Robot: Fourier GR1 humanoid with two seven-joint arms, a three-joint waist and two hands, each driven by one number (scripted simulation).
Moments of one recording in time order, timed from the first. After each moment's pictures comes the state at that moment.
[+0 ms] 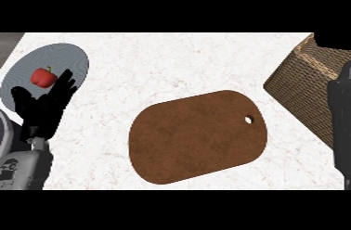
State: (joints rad) left arm -0.22 0.25 0.14 -1.39 0.05 -0.04 0.23; right arm -0.71 -0.32 -0.23 -1.41 1.24 -0.33 0.98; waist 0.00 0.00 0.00
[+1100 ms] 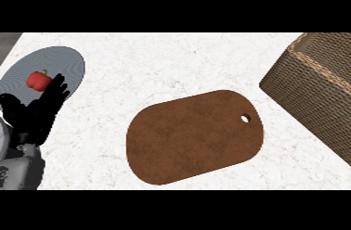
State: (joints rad) left arm -0.17 0.26 0.18 -1.42 0.05 -0.06 0.22; right arm -0.56 -0.35 -0.50 -1.64 1.00 -0.57 0.89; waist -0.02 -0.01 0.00
